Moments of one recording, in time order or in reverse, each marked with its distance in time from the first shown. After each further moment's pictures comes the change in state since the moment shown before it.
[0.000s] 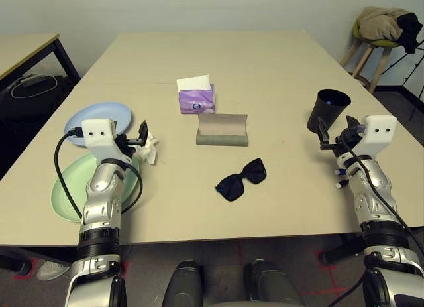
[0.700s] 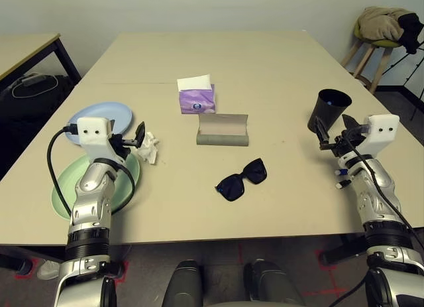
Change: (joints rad) left arm 0.023 0.067 0.004 -0.014 -0.013 0.031 -0.088; right arm 0.001 -0.037 0.028 -0.073 0.092 0.035 0.213
